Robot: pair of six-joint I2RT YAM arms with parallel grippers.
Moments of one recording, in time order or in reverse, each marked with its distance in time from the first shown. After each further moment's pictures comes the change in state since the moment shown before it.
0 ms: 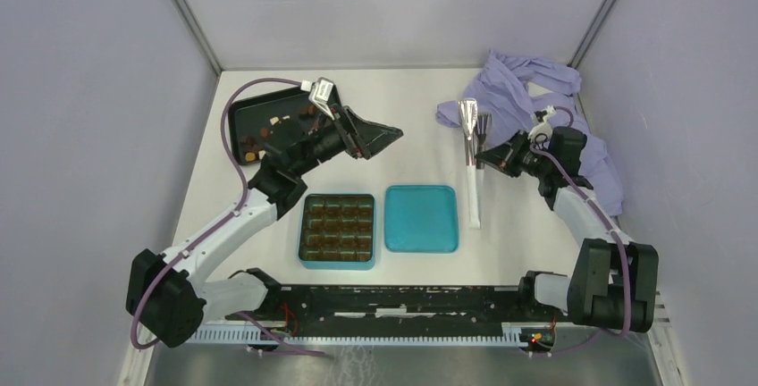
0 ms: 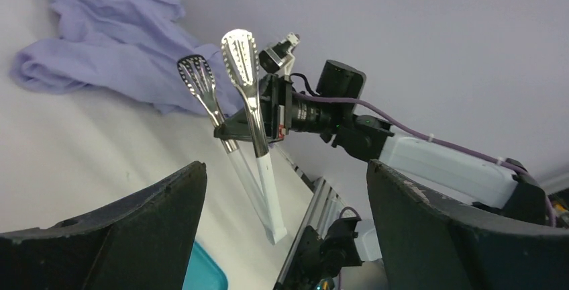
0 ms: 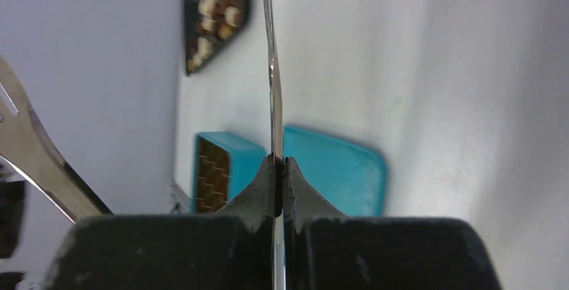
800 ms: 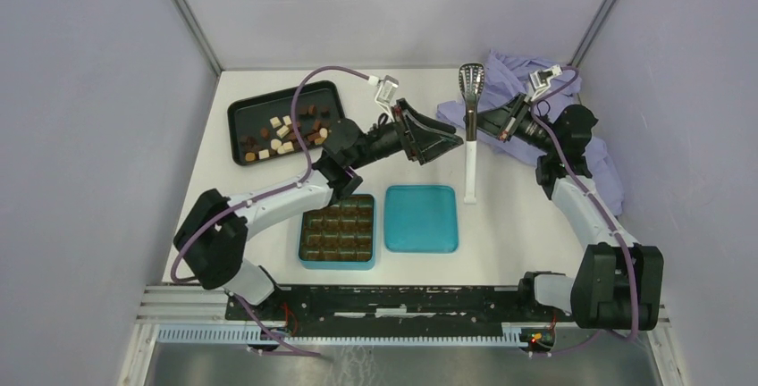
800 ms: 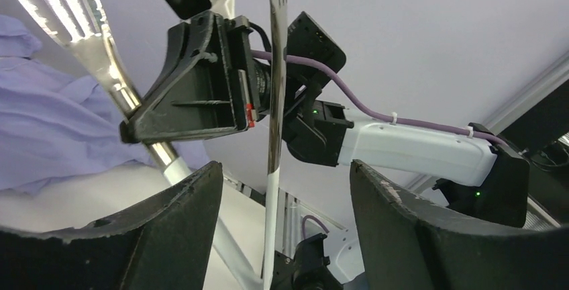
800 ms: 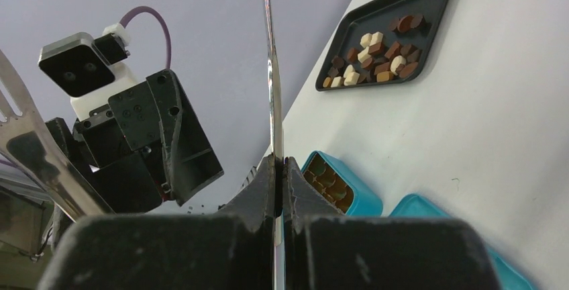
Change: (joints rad) left arm -0.244 0.363 0.156 0.453 0.020 -0.005; right arm 0.091 -0.001 0.139 0.580 -0.249 0.449
